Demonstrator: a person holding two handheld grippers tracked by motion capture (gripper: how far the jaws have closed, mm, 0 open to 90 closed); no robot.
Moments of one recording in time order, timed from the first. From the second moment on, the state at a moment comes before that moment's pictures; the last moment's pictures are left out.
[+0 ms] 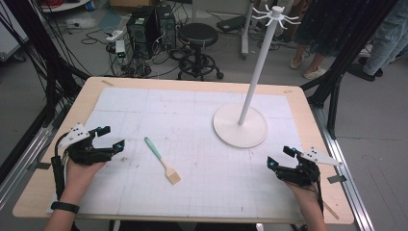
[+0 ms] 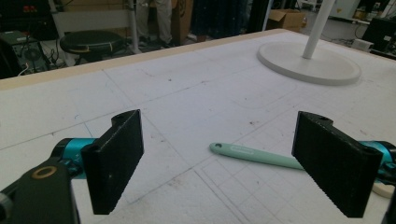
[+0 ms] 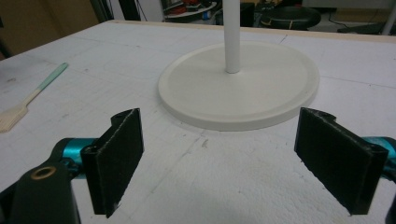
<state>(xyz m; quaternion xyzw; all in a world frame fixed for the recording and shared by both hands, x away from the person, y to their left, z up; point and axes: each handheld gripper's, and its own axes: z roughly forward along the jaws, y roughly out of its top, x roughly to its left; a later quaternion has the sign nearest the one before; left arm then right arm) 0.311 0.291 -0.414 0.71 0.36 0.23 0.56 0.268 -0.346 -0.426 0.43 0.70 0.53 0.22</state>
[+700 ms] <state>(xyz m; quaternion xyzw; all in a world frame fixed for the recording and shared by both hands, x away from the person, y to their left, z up) 0.310 0.291 -0.414 0.71 0.35 0.23 0.57 0.268 -0.341 -0.423 0.42 0.70 0.54 0.22</state>
